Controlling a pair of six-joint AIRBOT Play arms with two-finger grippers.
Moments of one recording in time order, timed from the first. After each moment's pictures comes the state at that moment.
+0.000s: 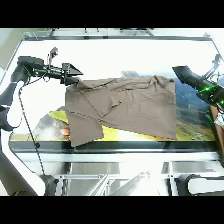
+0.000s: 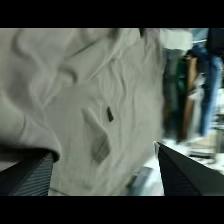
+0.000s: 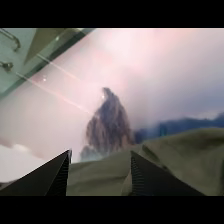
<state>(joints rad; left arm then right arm) 0.16 -2.12 1.93 -2.70 1.54 1.94 -0.33 -1.60 1.05 0.16 0.79 0.35</state>
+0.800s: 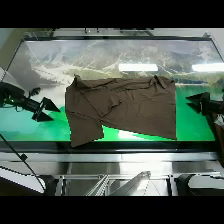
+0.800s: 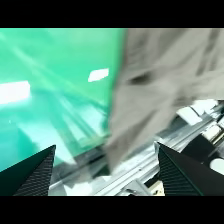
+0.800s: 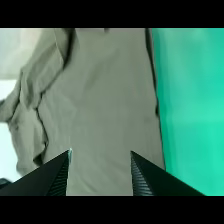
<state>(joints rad) 0.41 -1.82 1.29 -2.18 1.61 1.85 -0.69 -1.54 0.90 -0.41 1.23 0.85</state>
